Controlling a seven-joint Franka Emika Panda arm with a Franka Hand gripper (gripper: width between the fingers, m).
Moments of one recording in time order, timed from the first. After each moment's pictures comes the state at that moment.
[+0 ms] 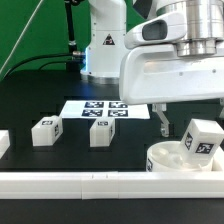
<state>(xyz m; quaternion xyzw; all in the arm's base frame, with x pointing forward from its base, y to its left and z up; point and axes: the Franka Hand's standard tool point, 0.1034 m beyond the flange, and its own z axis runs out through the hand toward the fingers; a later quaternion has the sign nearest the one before) 0.652 0.095 0.084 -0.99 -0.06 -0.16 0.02</state>
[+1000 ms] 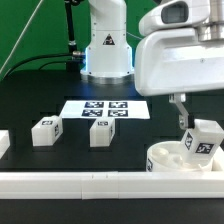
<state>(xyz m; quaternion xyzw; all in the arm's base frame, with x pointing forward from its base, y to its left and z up) 0.666 0.110 0.096 -0.99 -0.07 -0.12 0.02</state>
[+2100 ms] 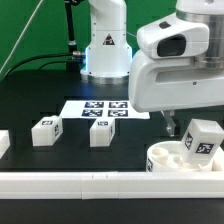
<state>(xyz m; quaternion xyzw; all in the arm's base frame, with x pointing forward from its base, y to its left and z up) 0.651 0.105 0.084 -1.00 -0.04 0.05 0.03</state>
